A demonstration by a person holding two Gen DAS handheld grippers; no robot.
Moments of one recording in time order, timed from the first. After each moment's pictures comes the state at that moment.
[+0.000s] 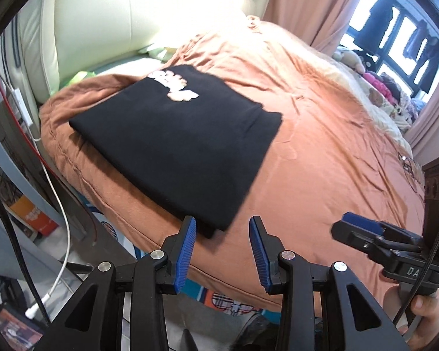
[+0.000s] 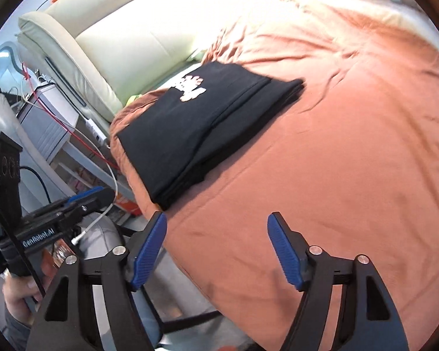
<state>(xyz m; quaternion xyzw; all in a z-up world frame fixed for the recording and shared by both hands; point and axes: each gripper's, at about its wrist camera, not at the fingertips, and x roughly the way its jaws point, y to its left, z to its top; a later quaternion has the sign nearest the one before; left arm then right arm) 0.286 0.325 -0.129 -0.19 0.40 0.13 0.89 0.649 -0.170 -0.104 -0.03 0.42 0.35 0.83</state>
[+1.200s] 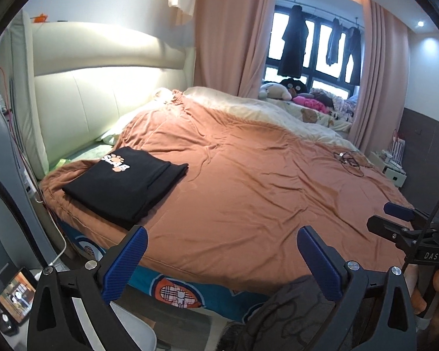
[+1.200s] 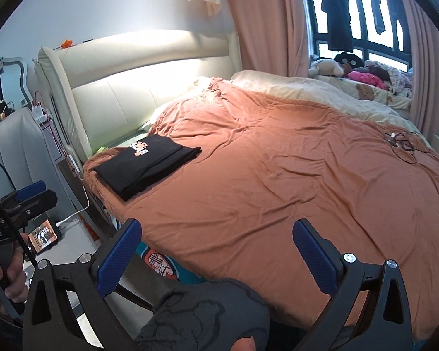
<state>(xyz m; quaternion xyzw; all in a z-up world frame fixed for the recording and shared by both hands) 0.144 0.119 -0.026 -0.08 0.24 0.06 0.96 0.383 -0.354 -0.036 -0.03 0.25 0.21 0.95</state>
